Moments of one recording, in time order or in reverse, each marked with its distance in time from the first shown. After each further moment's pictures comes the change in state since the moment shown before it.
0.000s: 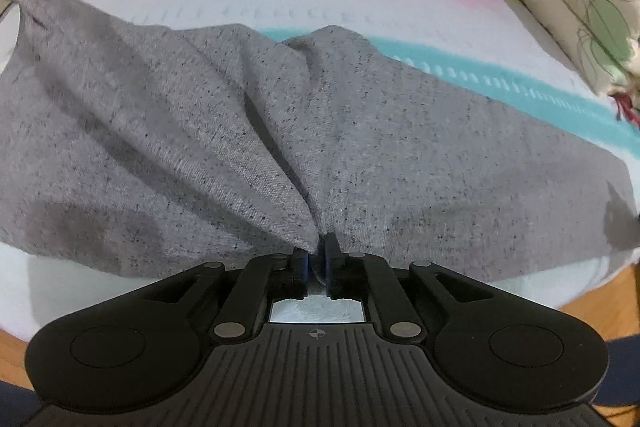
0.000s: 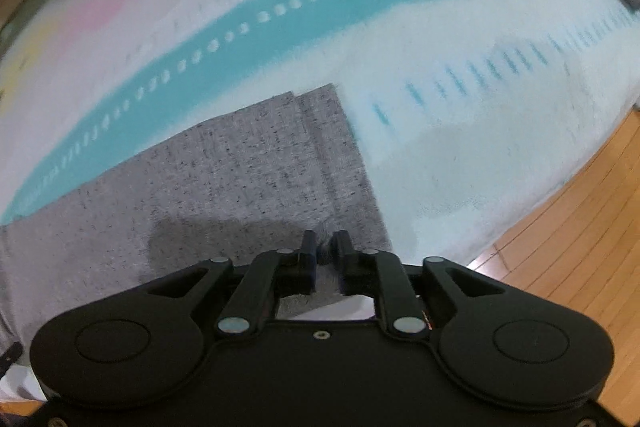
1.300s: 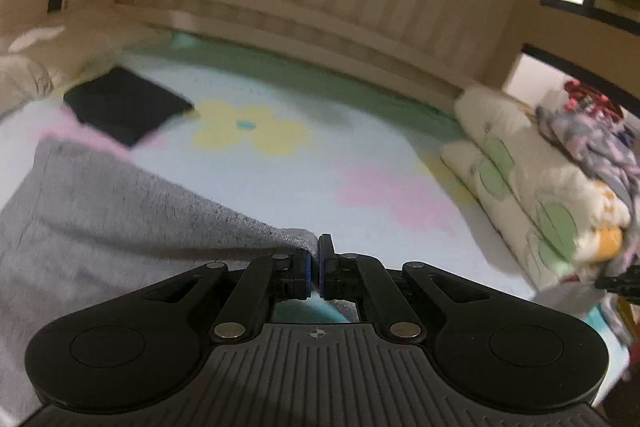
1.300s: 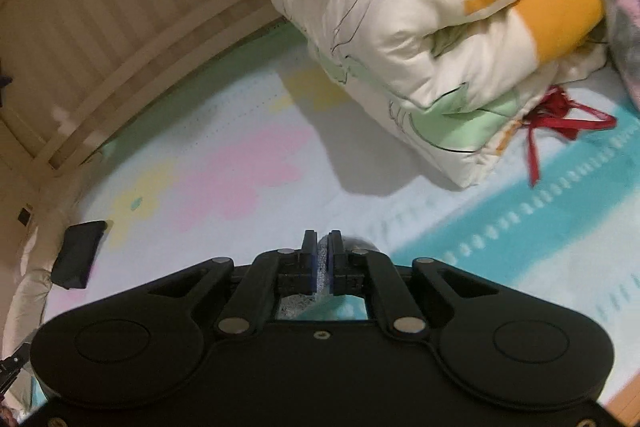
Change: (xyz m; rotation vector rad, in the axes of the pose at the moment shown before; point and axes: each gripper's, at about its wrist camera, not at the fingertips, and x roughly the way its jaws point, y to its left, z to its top) left arm -0.088 0.020 0.090 -0.117 -0.471 -0.122; right arm -0.082 0.044 0.103 -0.020 -0.405 0.314
